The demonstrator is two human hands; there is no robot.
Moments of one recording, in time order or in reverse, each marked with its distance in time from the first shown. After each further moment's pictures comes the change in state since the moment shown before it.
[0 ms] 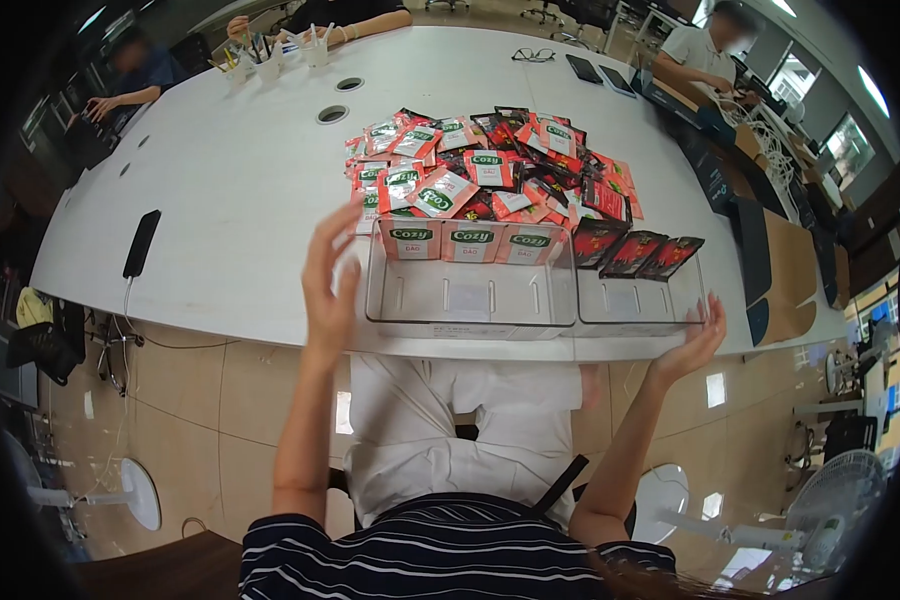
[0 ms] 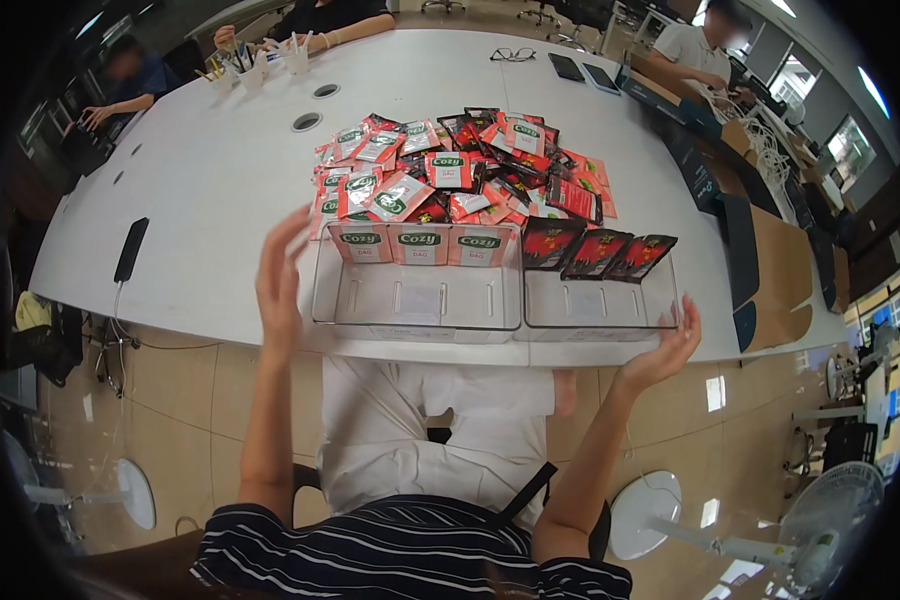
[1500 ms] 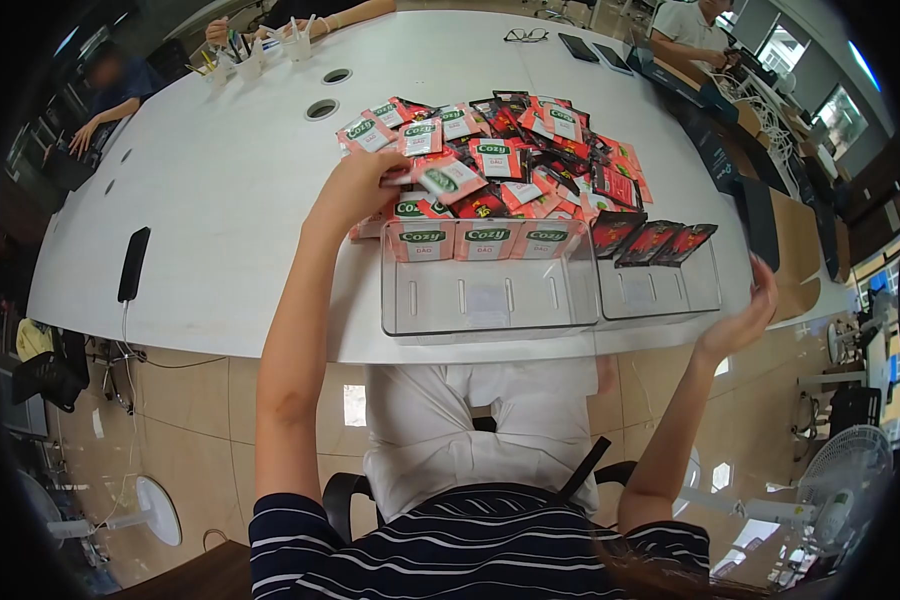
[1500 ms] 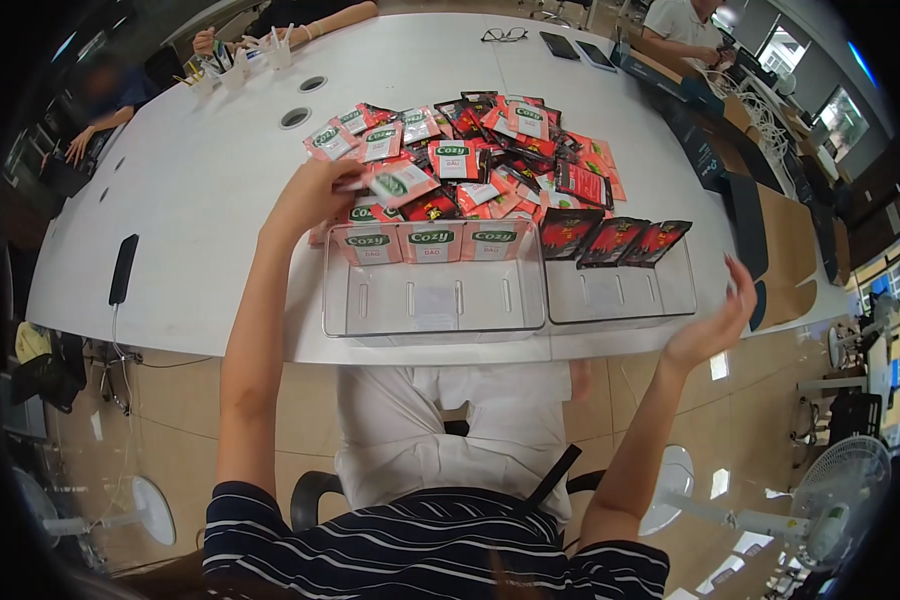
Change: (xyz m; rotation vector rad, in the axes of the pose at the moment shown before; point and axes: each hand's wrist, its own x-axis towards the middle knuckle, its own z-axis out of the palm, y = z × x) left_hand 0.122 -0.088 0.003 0.622 -0.626 -0.116; right_hand 0.039 -0.061 0.023 -0.230 -0.075 -0.316
